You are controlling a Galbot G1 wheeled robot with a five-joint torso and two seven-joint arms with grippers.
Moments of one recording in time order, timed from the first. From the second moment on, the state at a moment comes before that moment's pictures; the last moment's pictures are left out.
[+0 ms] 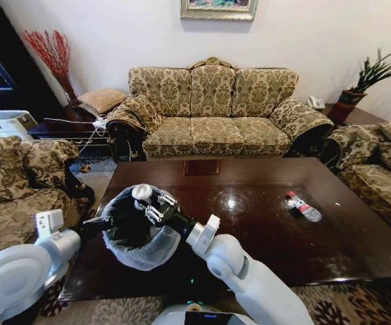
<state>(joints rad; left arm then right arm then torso) 1.98 -0.67 -1.24 -2.50 -1.59 0.58 -0.53 -0.94 1.22 -0.25 2.15 0.51 -0.15 -0.13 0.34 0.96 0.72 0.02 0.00</state>
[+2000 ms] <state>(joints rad) 1.97 -0.78 -1.18 -2.50 -1.37 0.50 -0.54 -1.34 1.22 0.56 1.74 0.48 0.08 0.08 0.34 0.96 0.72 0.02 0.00</state>
